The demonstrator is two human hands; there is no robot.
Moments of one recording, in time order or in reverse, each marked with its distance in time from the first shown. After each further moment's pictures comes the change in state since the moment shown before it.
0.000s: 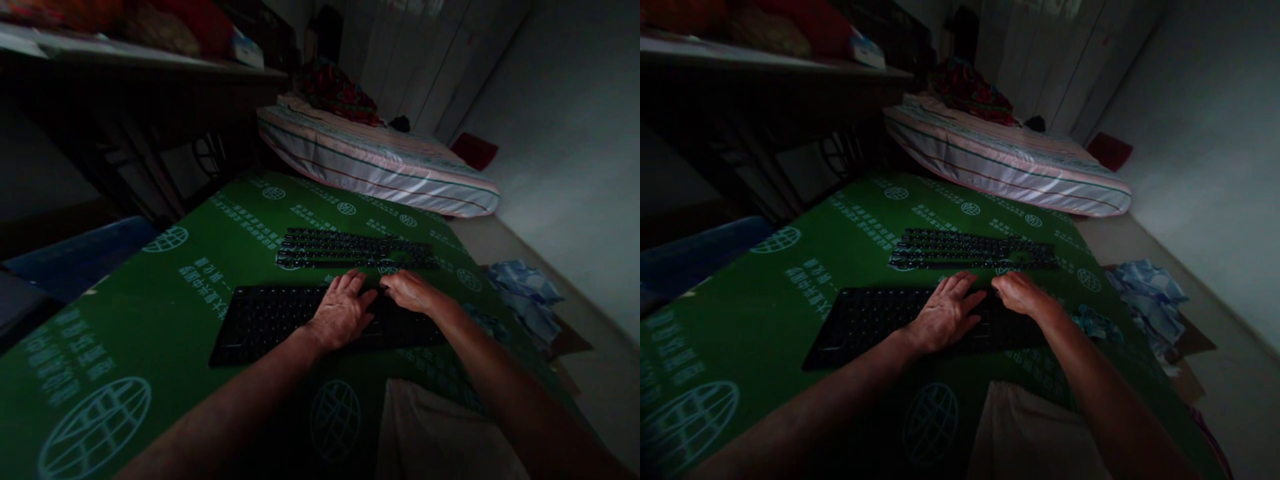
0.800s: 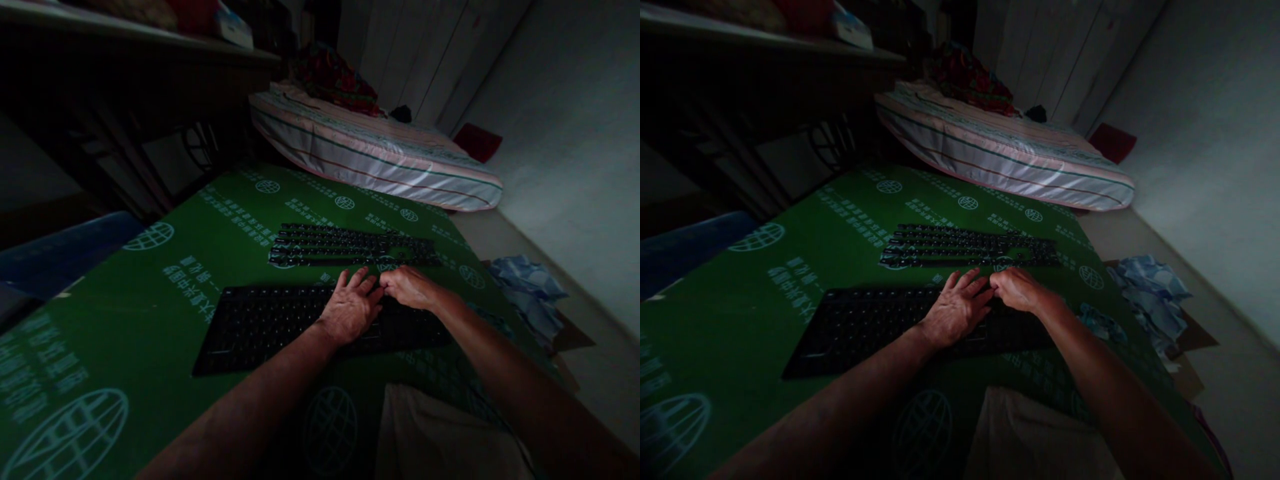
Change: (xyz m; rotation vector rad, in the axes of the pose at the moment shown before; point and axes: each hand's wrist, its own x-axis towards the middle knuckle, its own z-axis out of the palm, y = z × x) left_hand 0.024 -0.002 0.035 0.027 0.044 0.085; right_hand 0.005 0.008 -0.001 0.147 -0.004 -0.025
